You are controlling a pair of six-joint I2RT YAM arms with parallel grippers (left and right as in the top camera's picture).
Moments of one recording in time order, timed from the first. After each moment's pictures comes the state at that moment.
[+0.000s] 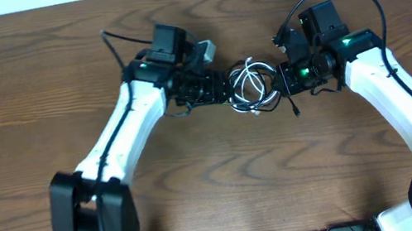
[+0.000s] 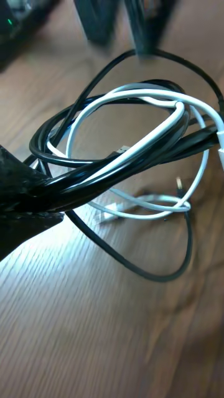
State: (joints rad) left arm -0.37 1.77 1.37 -0.77 0.57 -0.24; right arm 0.24 1.66 1.26 -0.79 -0.44 0.10
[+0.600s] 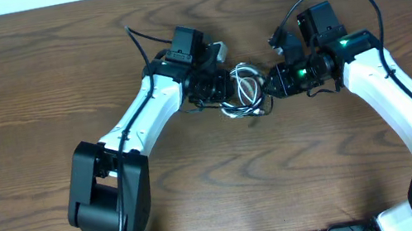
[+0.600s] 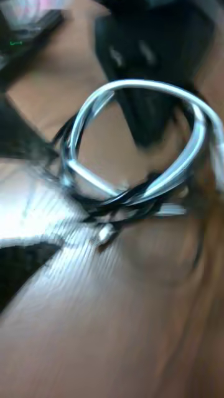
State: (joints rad) left arm -0.41 1.90 1.37 -0.64 0.49 -0.27; right arm 0.25 1.66 1.26 -0.80 -0.45 0.18
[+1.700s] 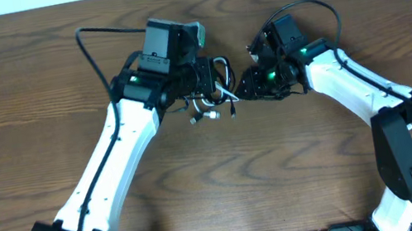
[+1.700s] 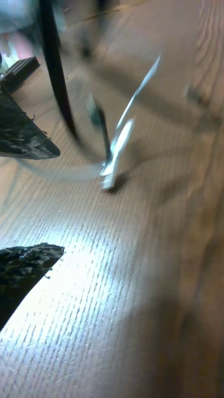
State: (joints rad) left arm -0.41 1.59 1.37 -0.69 0.34 -0.34; right arm 0.35 1.87 1.26 -0.57 -0.55 0.45
